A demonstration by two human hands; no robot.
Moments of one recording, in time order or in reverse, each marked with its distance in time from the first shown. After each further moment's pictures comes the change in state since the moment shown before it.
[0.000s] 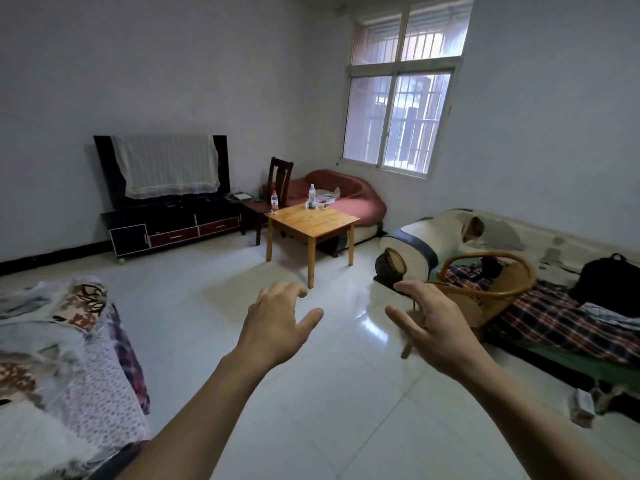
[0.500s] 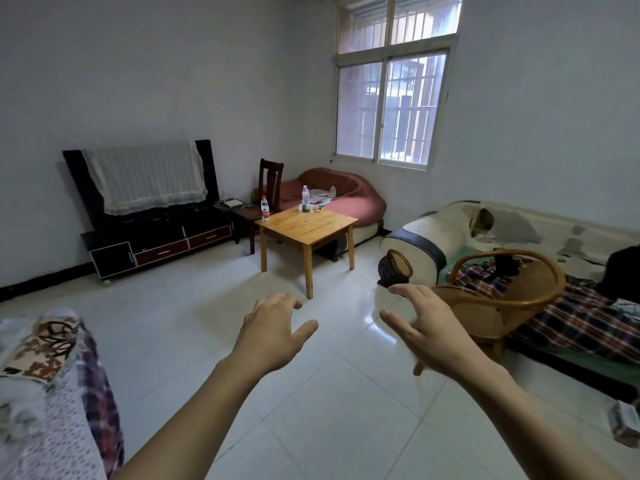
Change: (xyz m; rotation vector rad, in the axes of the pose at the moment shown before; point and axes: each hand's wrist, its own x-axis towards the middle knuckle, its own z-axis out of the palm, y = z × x) left_hand 0.190 -0.019 0.089 0.110 -0.145 -0.027; right_hand 0.179 0.117 0.048 -0.011 -0.033 0.024
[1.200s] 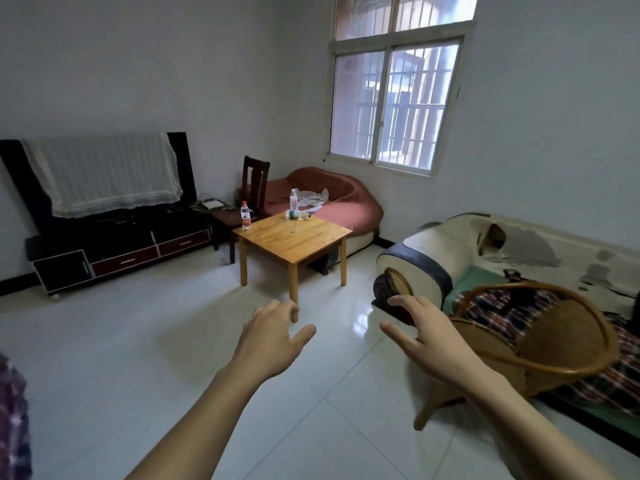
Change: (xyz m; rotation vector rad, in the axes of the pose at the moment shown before) left_hand 0.335 -0.024 0.076 -0.106 -0.007 -0.011; right_hand 0.309 0.129 0.048 -0.054 -0.048 0.008
